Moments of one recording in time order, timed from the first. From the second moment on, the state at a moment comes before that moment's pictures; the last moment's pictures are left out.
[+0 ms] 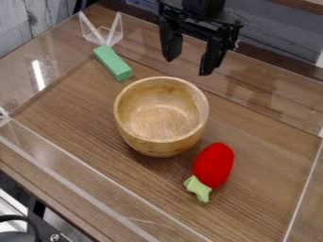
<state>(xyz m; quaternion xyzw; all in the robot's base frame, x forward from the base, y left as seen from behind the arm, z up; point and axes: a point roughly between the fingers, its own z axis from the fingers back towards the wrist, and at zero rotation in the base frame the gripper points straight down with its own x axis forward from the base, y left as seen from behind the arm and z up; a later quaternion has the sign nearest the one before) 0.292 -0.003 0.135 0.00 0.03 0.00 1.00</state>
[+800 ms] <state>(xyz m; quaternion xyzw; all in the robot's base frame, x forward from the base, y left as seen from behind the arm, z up) 0.239 -0.080 0.079 -0.01 0.06 -0.15 0.99</state>
